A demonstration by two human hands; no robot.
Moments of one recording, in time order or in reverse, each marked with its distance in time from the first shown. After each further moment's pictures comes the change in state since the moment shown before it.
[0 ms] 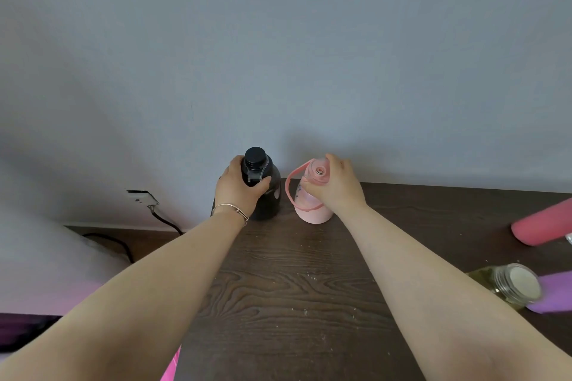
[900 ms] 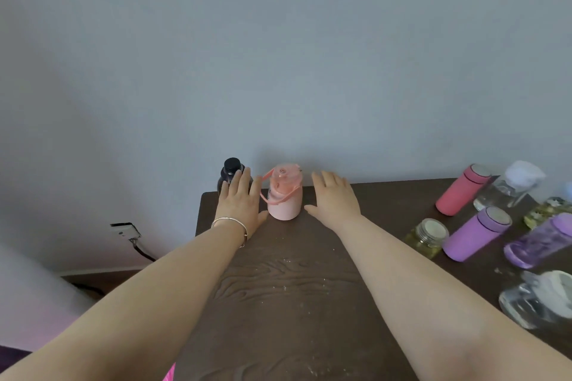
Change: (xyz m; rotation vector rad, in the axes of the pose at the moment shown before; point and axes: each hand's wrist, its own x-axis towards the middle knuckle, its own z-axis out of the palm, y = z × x) left_hand -0.101 0.053 -0.029 0.789 -0.166 0.519; right_hand -0.130 0.006 -0.075 -0.600 0.096 -0.174
